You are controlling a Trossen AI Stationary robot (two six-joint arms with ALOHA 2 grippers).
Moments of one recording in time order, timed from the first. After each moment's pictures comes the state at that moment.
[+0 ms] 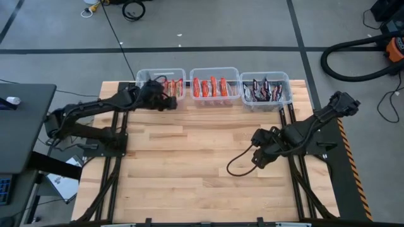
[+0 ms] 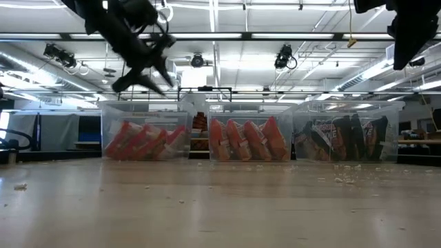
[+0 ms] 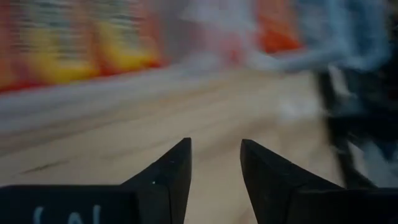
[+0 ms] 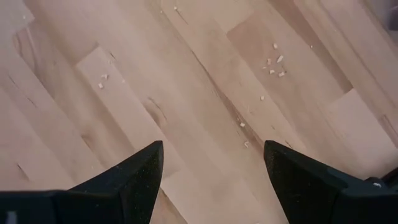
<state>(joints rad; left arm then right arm) 0.49 1.19 0.83 -0.37 0.02 -0.93 0.52 1.26 1.10 -1.23 0.27 1.14</state>
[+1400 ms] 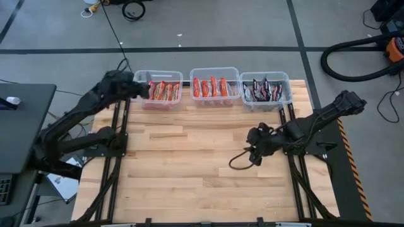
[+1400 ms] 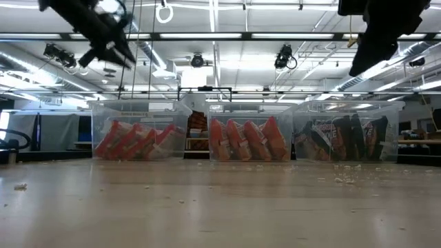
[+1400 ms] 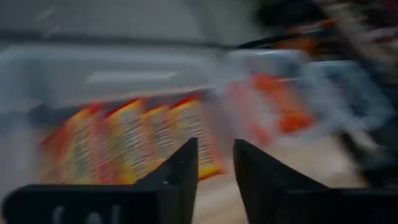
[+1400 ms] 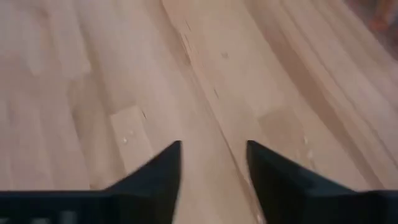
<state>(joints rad) 0.79 0.82 0.83 -0.54 -0.03 -0.56 0.44 1.13 0.87 -0.80 0.38 0.78</state>
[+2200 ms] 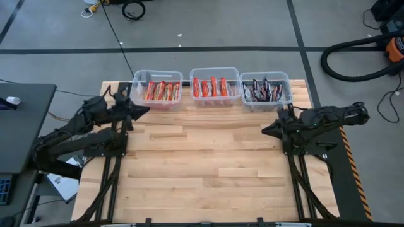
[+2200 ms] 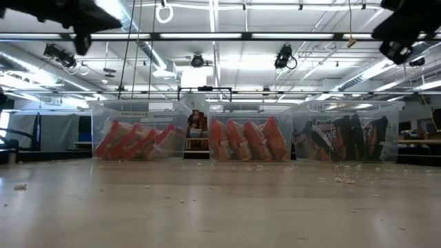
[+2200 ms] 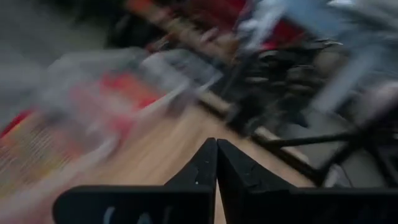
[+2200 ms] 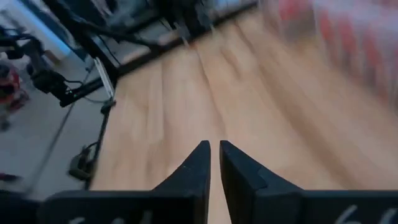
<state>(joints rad) 0.42 0.33 0.55 -0.34 0.10 -0.48 0.27 0.29 0.56 -0.67 0.22 0.56</state>
